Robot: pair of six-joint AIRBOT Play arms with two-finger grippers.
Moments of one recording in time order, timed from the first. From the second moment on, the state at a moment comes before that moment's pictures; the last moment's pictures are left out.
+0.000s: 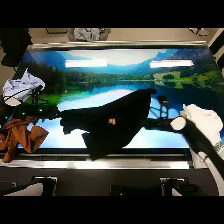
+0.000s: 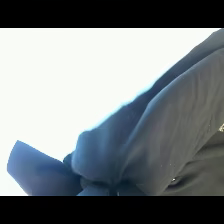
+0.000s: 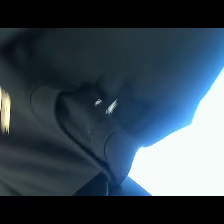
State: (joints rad) left arm 0.20 -1.35 1.02 0.87 -1.19 -1.12; right arm 0.08 -1.06 0.72 -1.04 0.77 1.31
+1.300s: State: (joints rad) left arm 0.44 -0.49 1.25 0.82 -1.27 -1.45; right arm -0.09 -0.82 1.70 -1.40 1.74 1.15
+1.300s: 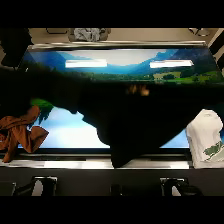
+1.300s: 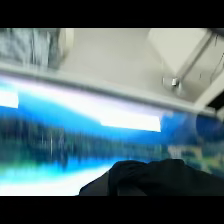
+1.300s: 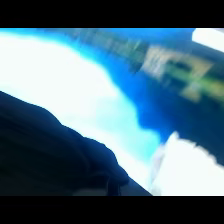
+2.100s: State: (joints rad) left arm 0.26 -1.17 0.85 0.69 -1.00 -1.36; right arm -0.10 -1.38 1.15 -0.82 0.84 0.98
